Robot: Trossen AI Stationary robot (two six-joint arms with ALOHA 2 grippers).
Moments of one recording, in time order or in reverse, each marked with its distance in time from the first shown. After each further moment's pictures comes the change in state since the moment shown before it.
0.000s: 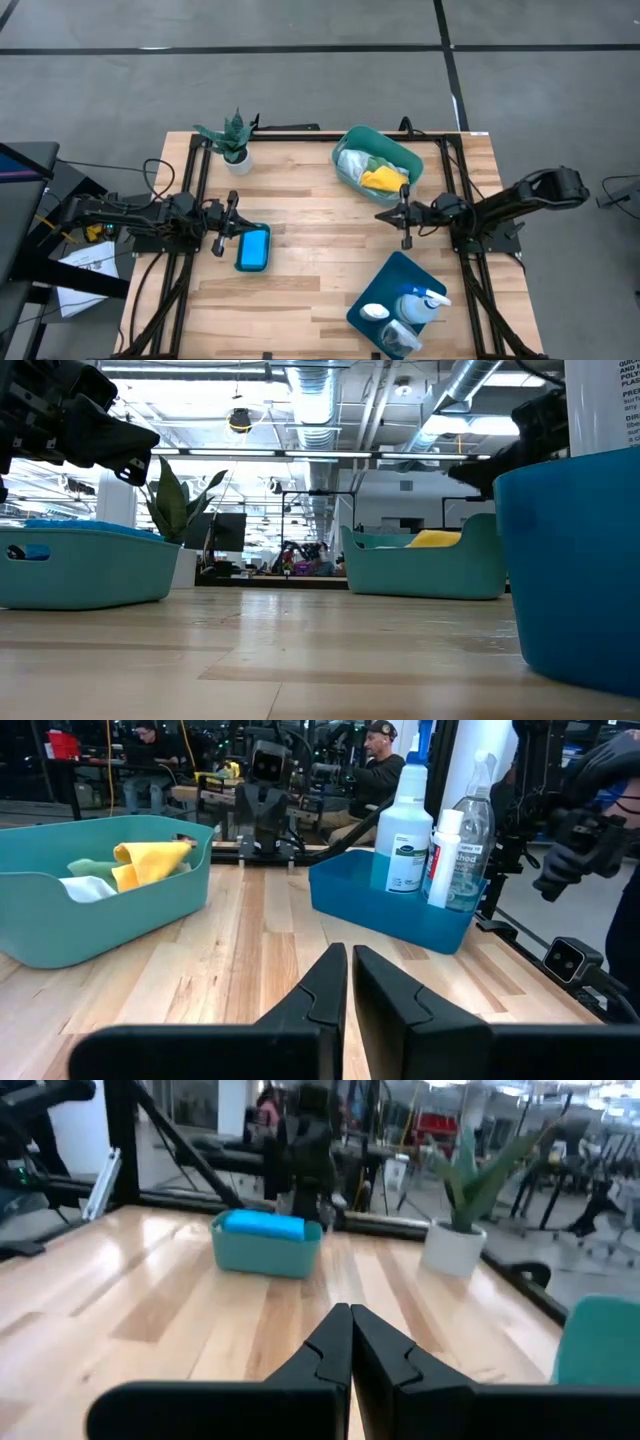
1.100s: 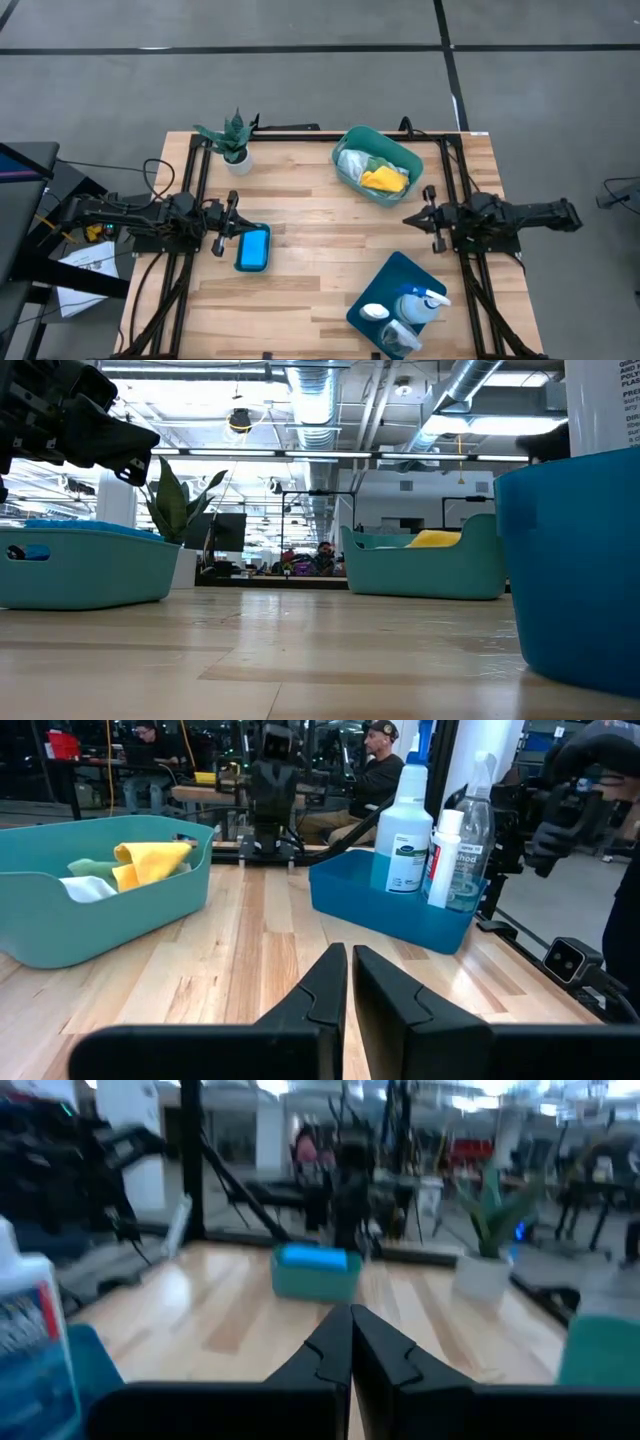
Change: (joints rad) left arm 0.000 0.000 0.000 0.000 0.000 0.000; right arm 0.089 -1.166 0.000 -1.181 -0.001 0.046
